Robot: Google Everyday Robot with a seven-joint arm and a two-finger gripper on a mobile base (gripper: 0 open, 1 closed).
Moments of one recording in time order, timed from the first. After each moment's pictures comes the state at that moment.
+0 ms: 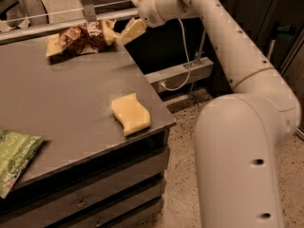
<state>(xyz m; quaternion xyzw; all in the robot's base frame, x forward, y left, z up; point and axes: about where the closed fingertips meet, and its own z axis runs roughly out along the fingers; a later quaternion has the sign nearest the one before) 0.810 0.077 0.931 -0.59 0.61 0.20 0.50</state>
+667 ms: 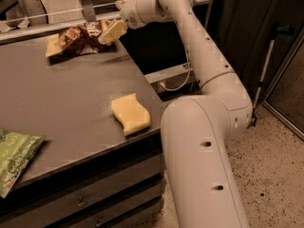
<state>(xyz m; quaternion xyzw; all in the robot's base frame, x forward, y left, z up) 0.843 0.138 0.916 -0.57 0.60 0.24 0.51</state>
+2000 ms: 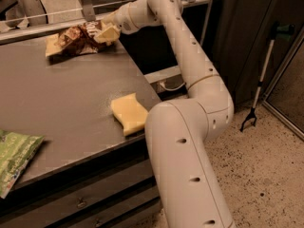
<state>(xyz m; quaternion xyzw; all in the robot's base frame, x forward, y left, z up) 0.851 0.164 0.884 -0.58 0.61 0.25 0.47</state>
